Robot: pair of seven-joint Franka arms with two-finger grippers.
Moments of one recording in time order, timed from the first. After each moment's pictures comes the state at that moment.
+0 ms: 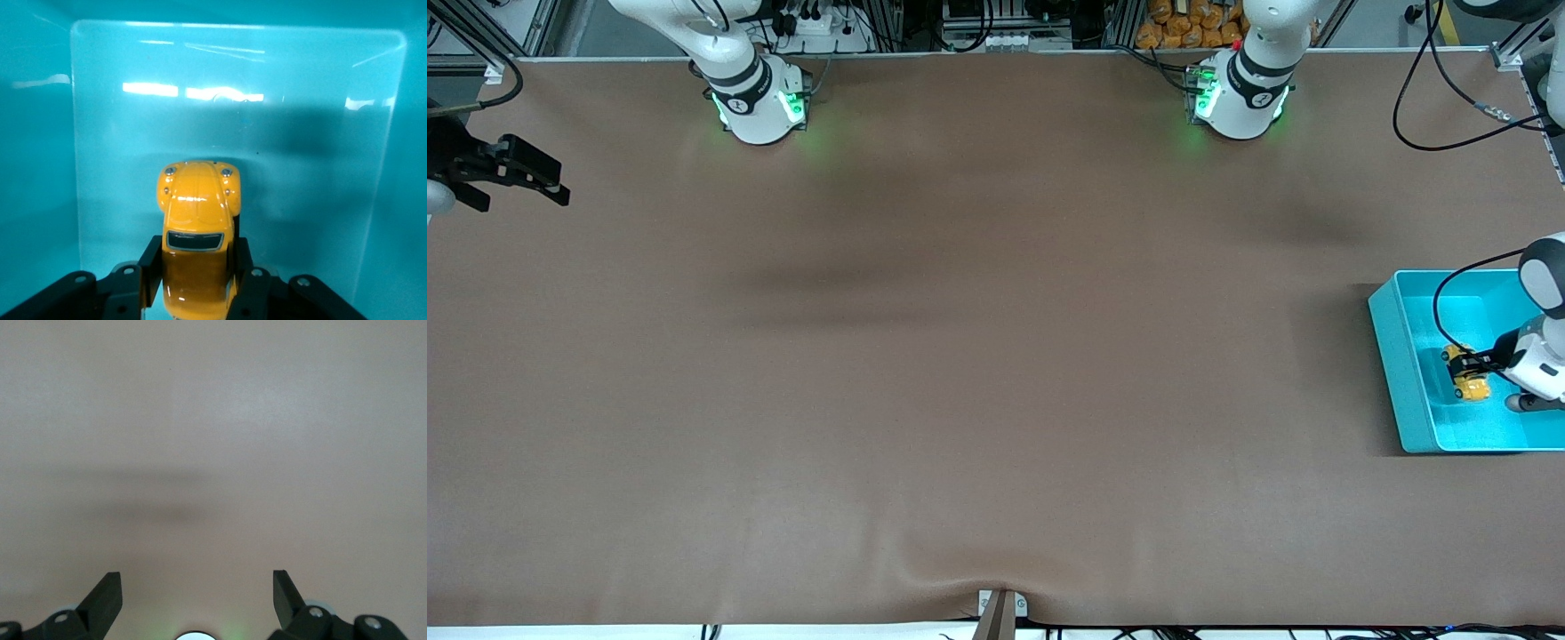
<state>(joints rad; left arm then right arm) 0.59 0.66 -0.18 -1.70 0.32 2.34 0.15 0.00 -0.11 -0.03 -1.64 0.00 1.48 -0.10</state>
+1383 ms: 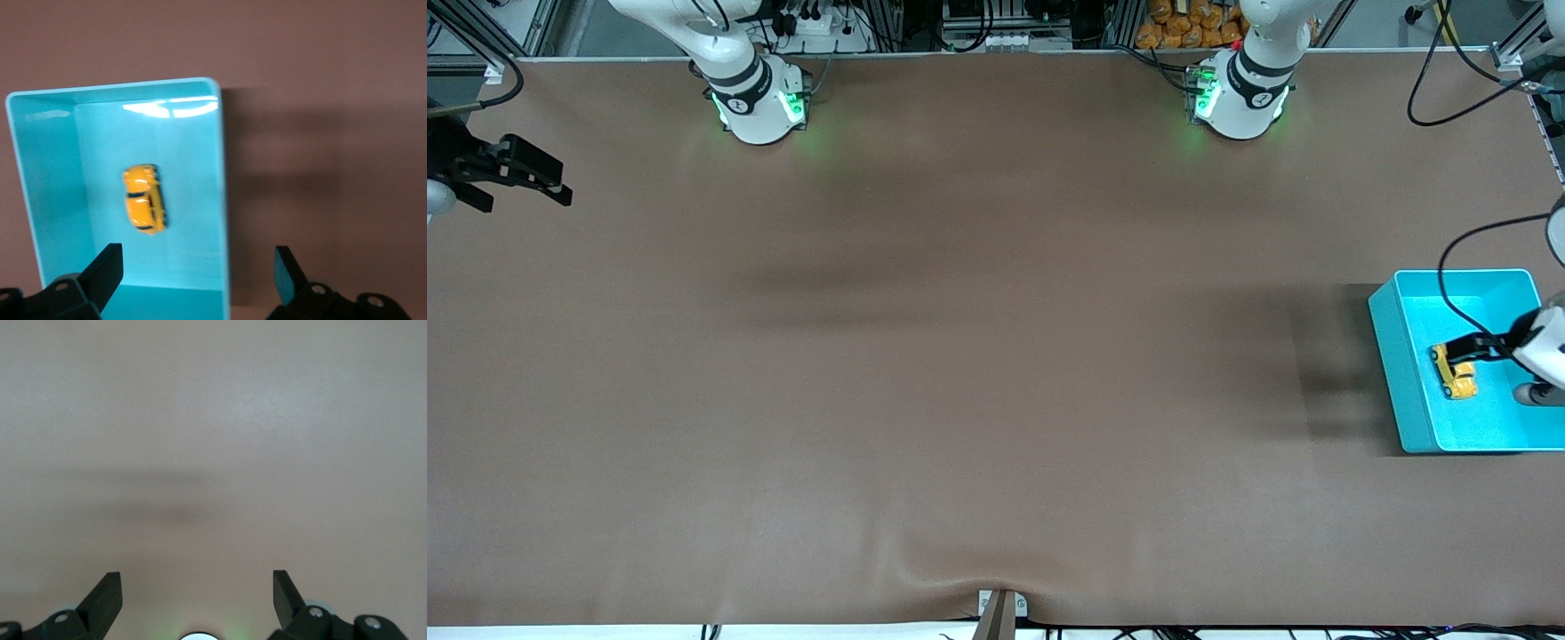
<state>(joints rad) 0.40 0.33 -0.26 -1.68 0.24 1.99 0.11 0.00 -0.11 -0.04 -1.64 0.02 1.49 -0.10</state>
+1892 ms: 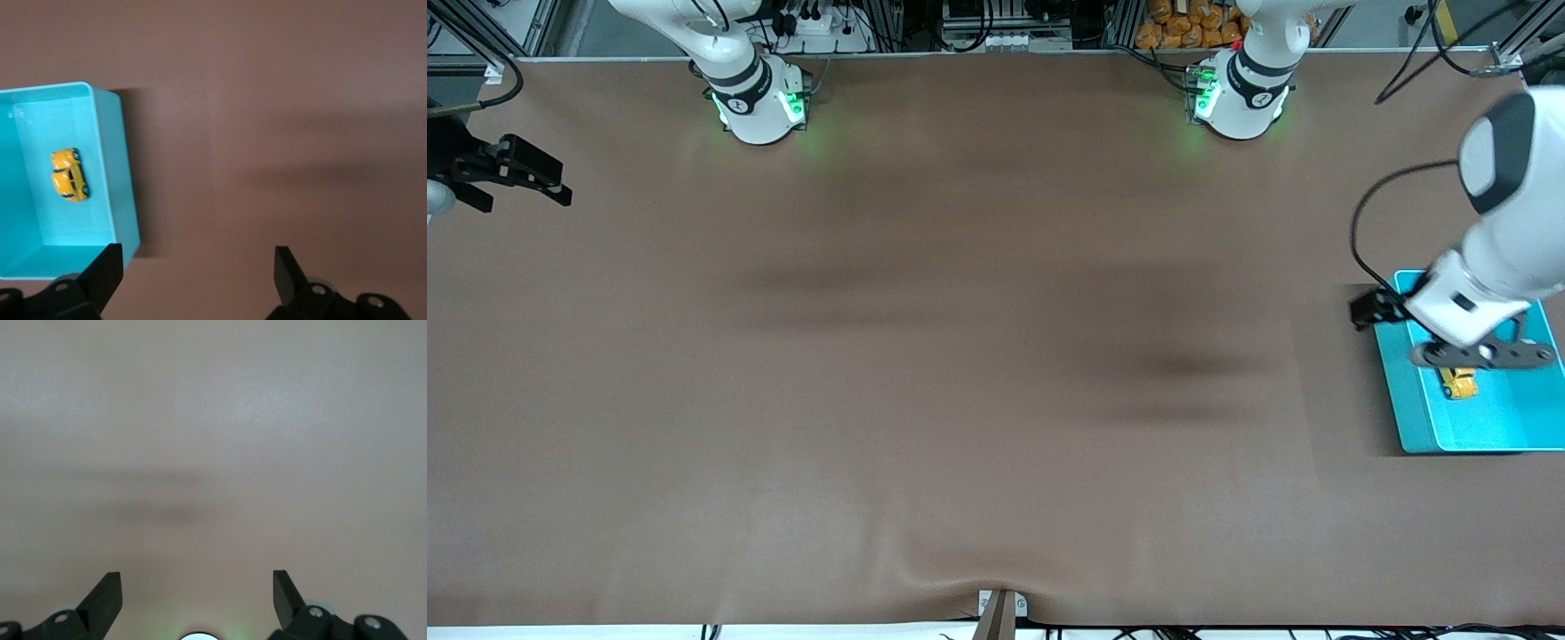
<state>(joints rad) 0.13 0.15 -0.25 -1.68 0.14 1.78 -0.06 0.00 -0.11 -0.04 -1.64 0.02 1.49 -0.10</state>
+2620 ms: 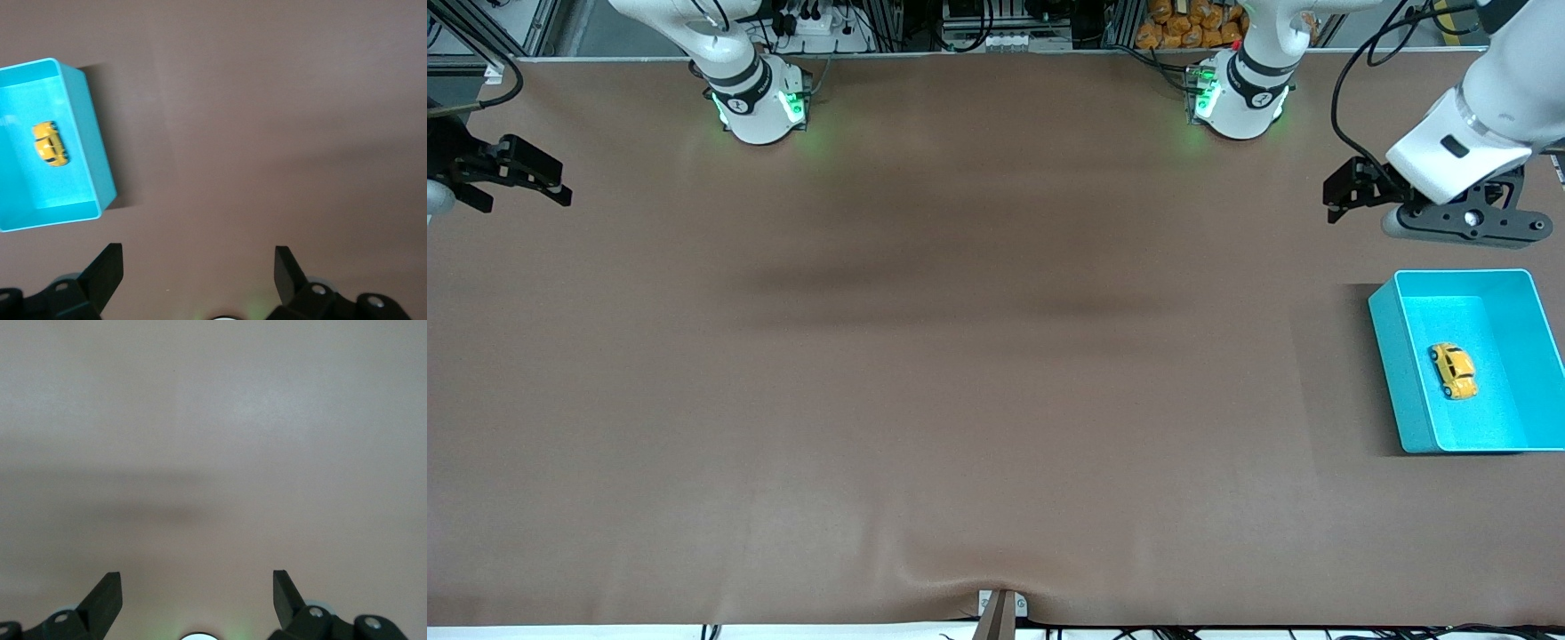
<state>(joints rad) -0.08 -0.03 -0.11 -1.61 0.03 1.53 -0.02 0.00 -0.11 -0.04 -1.64 0.02 1.49 -0.10</state>
